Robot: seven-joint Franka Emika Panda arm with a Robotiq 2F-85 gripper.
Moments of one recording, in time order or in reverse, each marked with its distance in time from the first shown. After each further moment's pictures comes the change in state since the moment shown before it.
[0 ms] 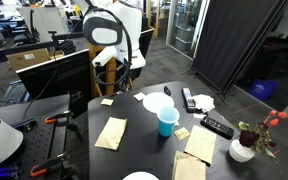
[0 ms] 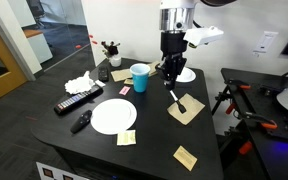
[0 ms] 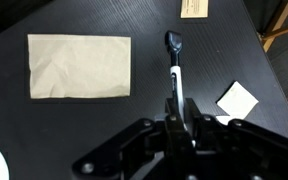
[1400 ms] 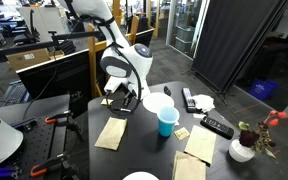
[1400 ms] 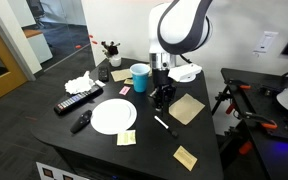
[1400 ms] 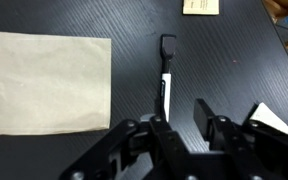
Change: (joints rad) arm -0.121 0.349 0.105 0.161 0.242 0.076 -0.282
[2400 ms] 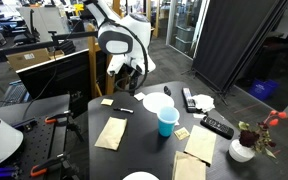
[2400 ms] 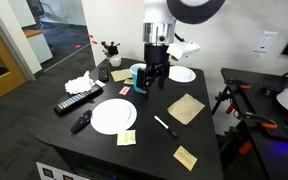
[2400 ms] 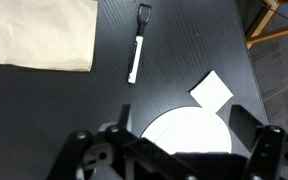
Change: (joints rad) arm 0.069 -0.186 -0.031 -0.024 -0.176 0.007 0.104
